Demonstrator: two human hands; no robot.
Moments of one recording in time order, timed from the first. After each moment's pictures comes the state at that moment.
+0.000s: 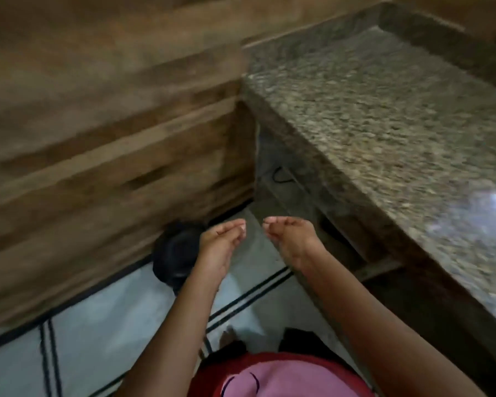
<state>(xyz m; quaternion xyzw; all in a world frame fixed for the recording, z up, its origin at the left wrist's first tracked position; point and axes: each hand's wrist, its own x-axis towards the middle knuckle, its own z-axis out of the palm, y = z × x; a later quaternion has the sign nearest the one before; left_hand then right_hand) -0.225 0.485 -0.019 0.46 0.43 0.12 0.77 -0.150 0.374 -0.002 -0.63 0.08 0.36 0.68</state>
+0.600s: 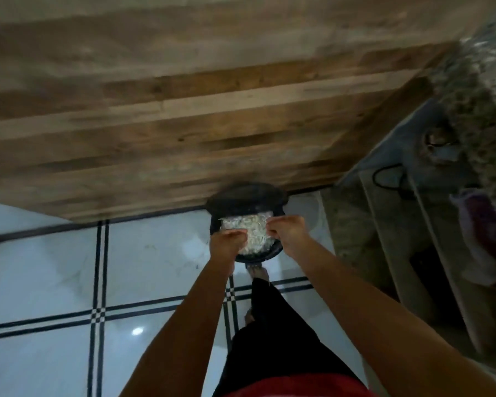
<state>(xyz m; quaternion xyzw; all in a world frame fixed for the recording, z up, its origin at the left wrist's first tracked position) -0.286 0.677 -0.159 0.38 0.65 0.10 0.65 -0.160 0.626 -0.150 -0.72 0.04 0.54 0.43</state>
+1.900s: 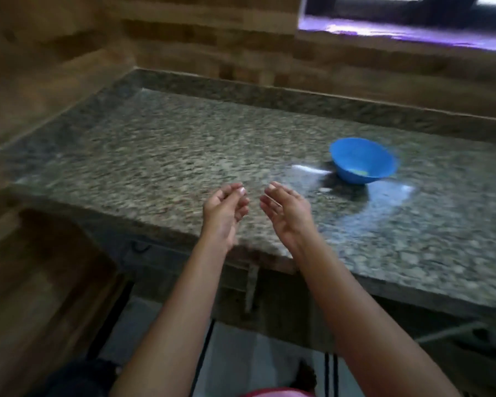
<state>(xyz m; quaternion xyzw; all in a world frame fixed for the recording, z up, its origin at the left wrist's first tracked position) -0.055 0.253 0.077 0.51 0.11 -0.09 0.85 -0.078 0.149 0.087 -0.42 0.23 -0.07 0.88</state>
